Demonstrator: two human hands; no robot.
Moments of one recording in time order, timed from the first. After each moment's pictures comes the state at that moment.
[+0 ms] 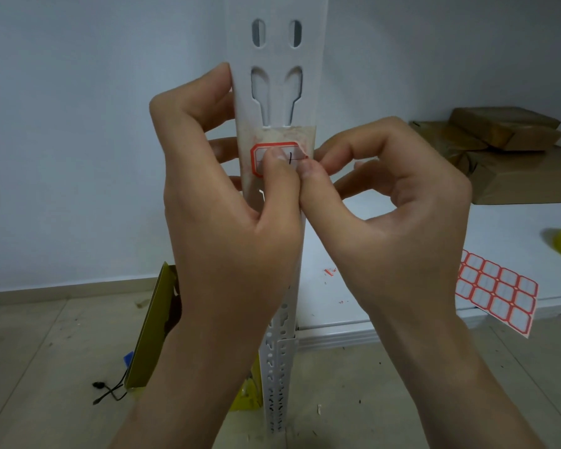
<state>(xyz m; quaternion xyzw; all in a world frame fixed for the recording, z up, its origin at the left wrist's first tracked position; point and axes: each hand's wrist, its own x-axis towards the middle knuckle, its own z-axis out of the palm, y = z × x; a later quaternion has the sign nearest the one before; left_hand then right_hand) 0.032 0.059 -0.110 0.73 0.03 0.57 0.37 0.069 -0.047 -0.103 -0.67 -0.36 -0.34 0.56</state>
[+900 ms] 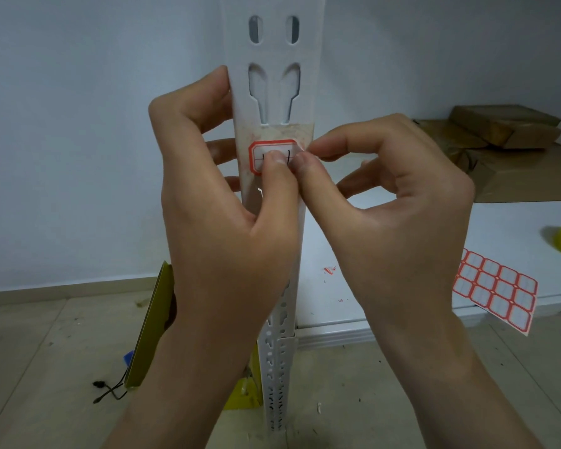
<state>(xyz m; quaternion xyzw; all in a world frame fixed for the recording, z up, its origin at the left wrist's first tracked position) 0.022 0.057 -0.103 0.71 0.01 0.56 0.44 0.071 -0.045 -0.105 -0.69 -0.33 -0.39 0.52</state>
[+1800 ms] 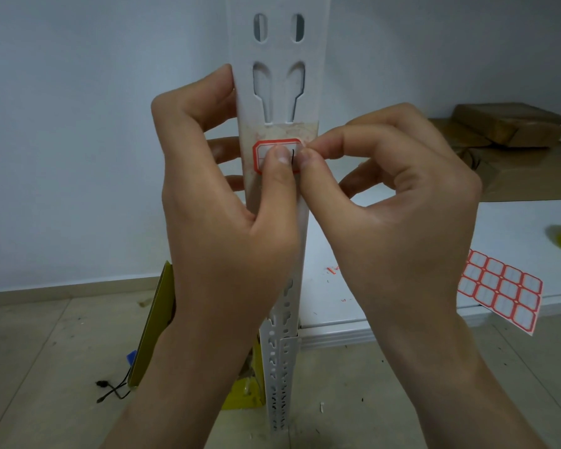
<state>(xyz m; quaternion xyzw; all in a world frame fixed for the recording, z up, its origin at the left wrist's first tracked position) 0.022 0.061 -0.102 0.71 -0.01 0.55 0.44 0.068 -0.043 -0.102 -0.70 -0.32 -0.39 0.51</state>
